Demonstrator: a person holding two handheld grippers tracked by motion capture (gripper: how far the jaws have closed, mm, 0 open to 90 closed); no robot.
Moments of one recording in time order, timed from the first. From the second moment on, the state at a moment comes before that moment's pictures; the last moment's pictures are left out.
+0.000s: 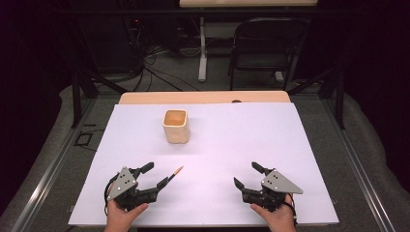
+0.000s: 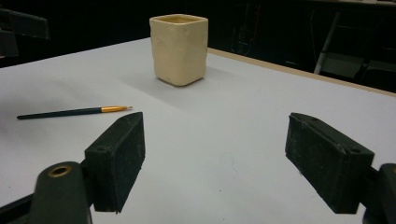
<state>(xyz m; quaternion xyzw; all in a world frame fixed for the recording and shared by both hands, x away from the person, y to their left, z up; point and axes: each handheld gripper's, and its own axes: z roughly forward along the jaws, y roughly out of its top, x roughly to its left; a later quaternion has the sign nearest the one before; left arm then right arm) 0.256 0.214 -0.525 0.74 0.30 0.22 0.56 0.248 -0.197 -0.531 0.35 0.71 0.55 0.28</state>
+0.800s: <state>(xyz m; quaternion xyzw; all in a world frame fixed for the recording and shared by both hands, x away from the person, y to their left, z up) 0.265 0.227 -0.514 0.74 0.37 0.20 0.52 0.251 -0.193 -0.535 0.35 0.72 0.54 0.27</state>
